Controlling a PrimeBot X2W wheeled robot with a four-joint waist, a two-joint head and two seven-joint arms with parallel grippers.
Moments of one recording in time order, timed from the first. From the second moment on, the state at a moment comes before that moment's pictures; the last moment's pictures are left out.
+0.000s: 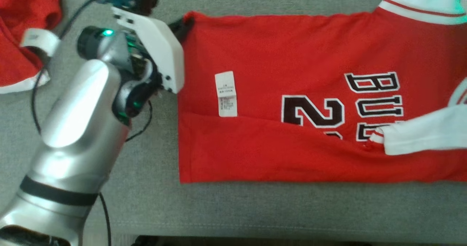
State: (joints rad) left arm -0.81 0.23 -0.55 0.31 -0.59 0.01 0.48; right arm -0.93 -0.45 0.14 0.43 0.39 0.12 0.55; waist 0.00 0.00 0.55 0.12
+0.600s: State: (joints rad) left arm -0.52 0.32 -0.44 0.03 -0.69 0.09 0.43; right arm -0.59 -0.56 0.16 0.17 0.56 0.12 0.48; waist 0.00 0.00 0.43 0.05
